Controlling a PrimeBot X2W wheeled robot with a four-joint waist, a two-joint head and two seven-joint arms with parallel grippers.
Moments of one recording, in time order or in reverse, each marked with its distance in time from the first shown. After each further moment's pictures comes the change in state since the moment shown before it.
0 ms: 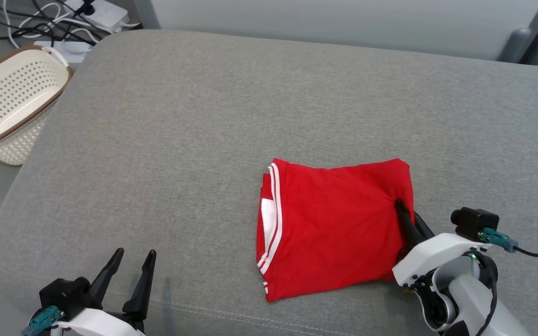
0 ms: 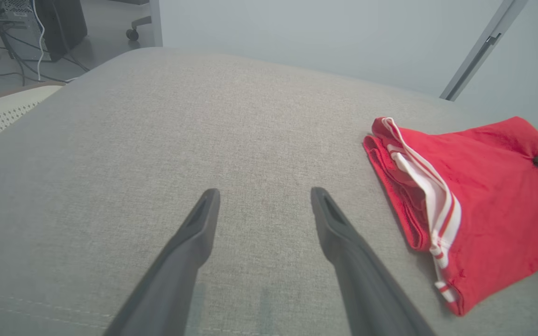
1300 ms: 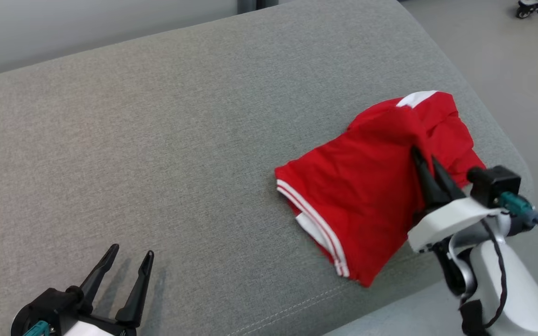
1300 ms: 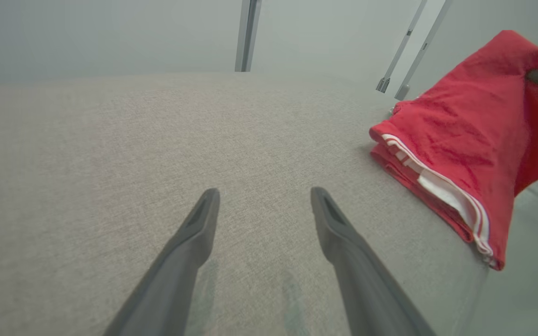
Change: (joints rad) left arm 0.110 0.040 0.043 -0.219 0.113 0.000 0.000; right arm 0.064 0.010 -0.216 -0.392 -0.451 0.000 0.104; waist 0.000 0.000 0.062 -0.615
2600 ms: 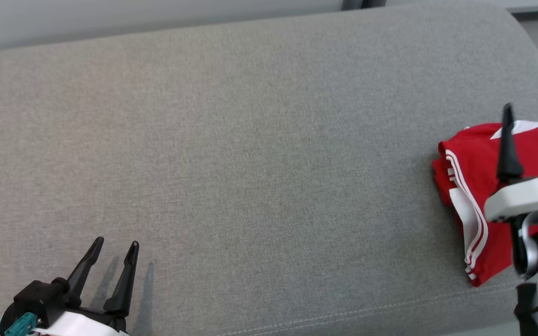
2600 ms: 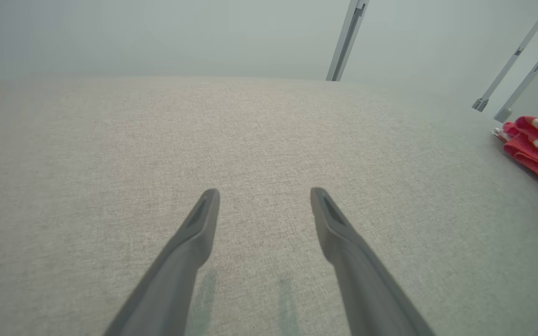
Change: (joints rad) left arm -0.031 0.004 0.034 0.030 -0.026 0.000 0.000; right arm -0.043 0.003 -0.374 -0.134 -0.330 0.000 -0.027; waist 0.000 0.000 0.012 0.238
